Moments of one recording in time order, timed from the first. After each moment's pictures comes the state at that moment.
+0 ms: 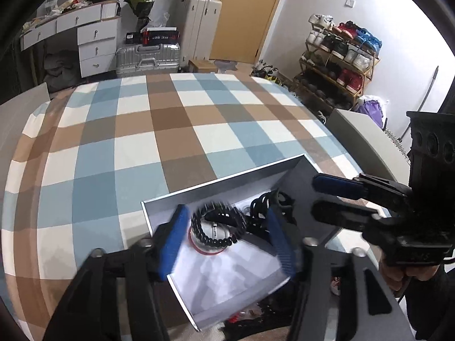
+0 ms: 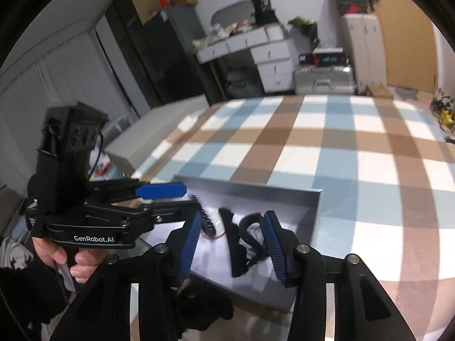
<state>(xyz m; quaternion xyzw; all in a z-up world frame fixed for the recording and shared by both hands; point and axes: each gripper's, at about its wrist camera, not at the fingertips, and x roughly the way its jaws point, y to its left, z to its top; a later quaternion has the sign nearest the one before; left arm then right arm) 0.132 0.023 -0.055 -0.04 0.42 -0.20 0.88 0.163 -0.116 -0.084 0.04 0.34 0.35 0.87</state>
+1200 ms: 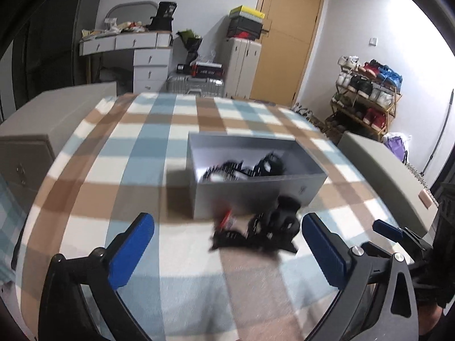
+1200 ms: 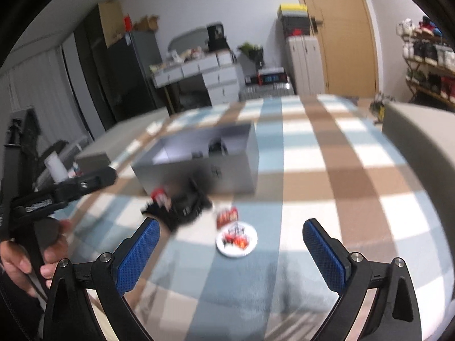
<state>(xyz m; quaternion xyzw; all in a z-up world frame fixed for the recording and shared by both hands) 0.018 0.030 -0.068 -0.08 0.33 -0.07 0.94 0.024 -0.165 -0.121 0.04 0.32 0.21 0.93</state>
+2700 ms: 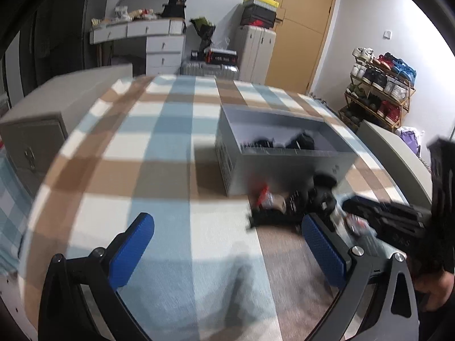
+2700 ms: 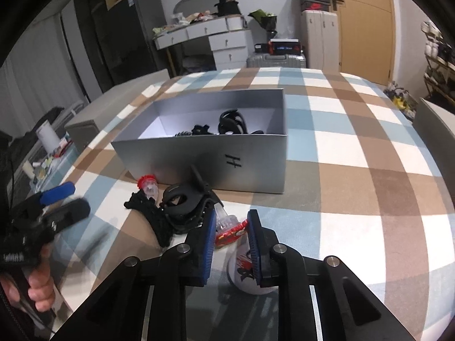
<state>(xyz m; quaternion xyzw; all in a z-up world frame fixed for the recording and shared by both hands) 0.015 0.048 -0.076 -0.07 0.35 -0.04 0.93 0.071 -0.125 -0.131 0.01 0.38 0.22 0.90</state>
